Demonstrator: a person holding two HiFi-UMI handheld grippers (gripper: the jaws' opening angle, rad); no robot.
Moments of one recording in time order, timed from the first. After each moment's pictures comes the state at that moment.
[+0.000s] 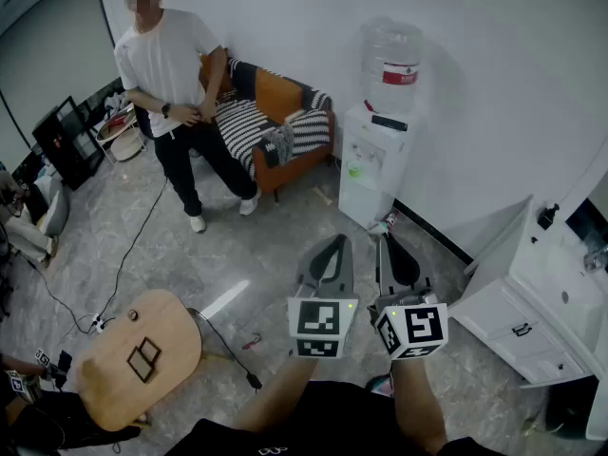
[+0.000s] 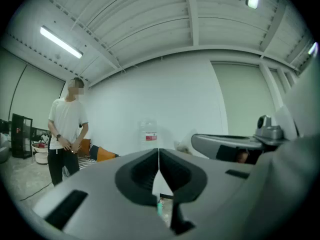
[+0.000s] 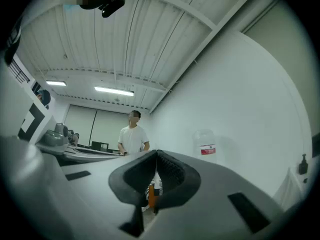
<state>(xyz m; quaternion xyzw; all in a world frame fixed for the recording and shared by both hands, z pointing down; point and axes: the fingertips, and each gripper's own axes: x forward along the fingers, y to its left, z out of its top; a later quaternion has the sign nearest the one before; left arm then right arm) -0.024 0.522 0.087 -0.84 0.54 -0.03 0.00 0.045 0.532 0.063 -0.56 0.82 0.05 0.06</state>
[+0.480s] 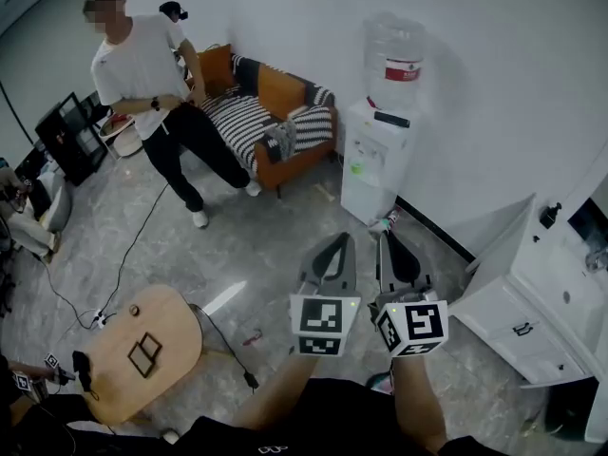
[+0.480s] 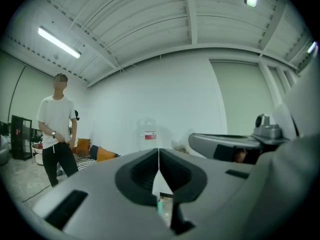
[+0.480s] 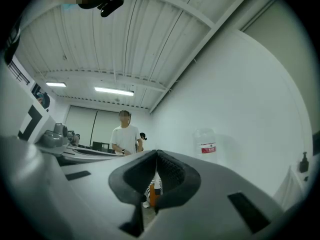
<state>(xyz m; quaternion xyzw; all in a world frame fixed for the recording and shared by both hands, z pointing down) -0.017 0.523 0.090 -0.85 0.53 -0.03 0.01 0.048 0.530 0.066 -0.56 0.83 0.04 0.06</state>
